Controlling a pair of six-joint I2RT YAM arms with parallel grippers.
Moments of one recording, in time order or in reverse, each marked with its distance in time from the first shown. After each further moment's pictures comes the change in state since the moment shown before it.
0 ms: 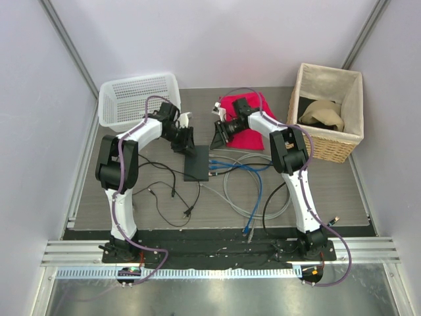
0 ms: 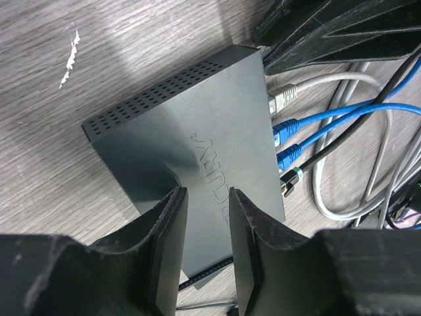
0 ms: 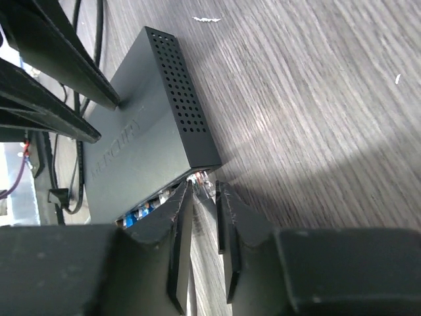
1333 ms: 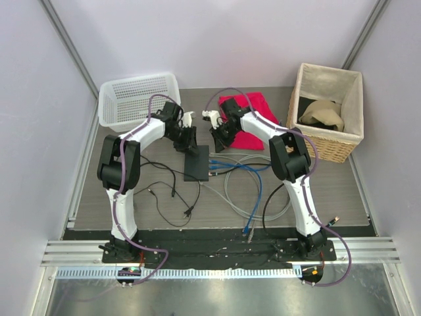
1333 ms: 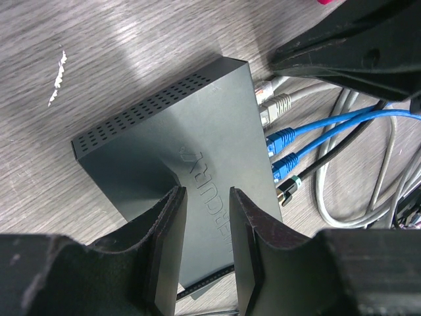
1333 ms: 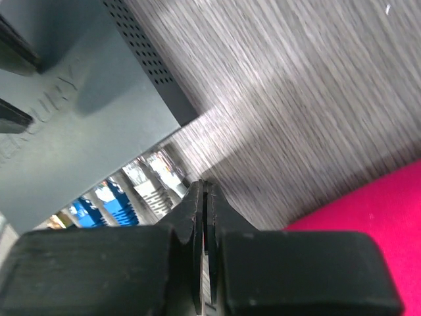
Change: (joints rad) left arm -0.028 0.004 0.016 0.016 -0.031 0.000; right arm 0.108 -0.170 -0.092 -0.135 0.523 -0.158
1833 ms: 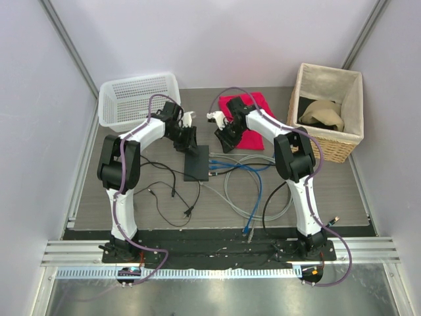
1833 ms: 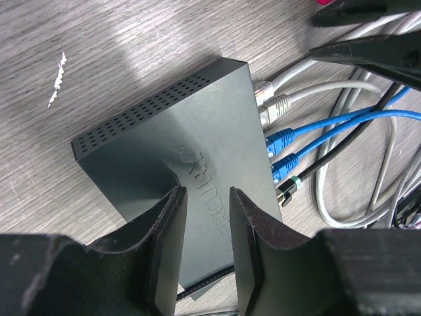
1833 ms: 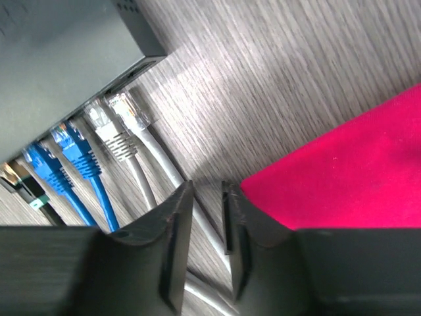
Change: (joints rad) left arm -0.001 0.002 0.002 0.001 0.000 0.000; right arm -0.034 -0.042 -0.027 -0.067 0.050 -0.143
